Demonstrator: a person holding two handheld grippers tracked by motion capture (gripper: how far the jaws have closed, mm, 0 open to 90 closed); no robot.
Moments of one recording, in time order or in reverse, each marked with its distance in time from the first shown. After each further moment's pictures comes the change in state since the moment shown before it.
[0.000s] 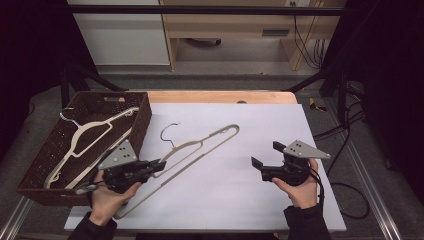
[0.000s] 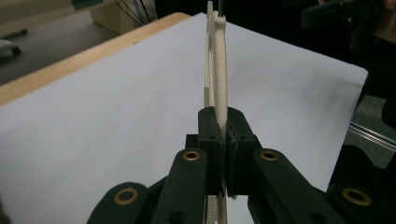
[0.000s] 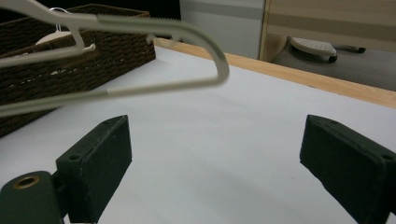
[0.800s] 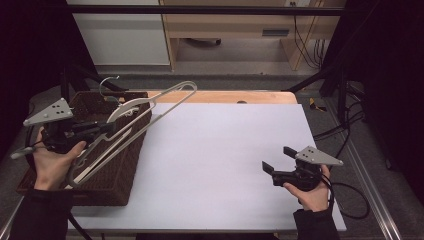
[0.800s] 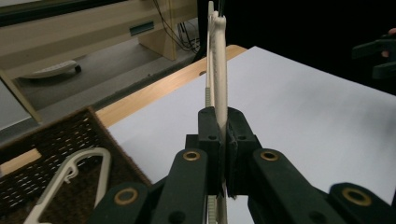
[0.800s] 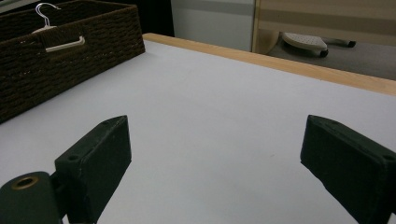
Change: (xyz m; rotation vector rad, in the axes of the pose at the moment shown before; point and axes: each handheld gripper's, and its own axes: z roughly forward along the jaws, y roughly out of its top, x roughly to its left) left arm 0.108 0.028 -0.078 -0.055 0.108 -0.019; right arm -0.017 -0.018 -0.018 0.002 -0.021 0.017
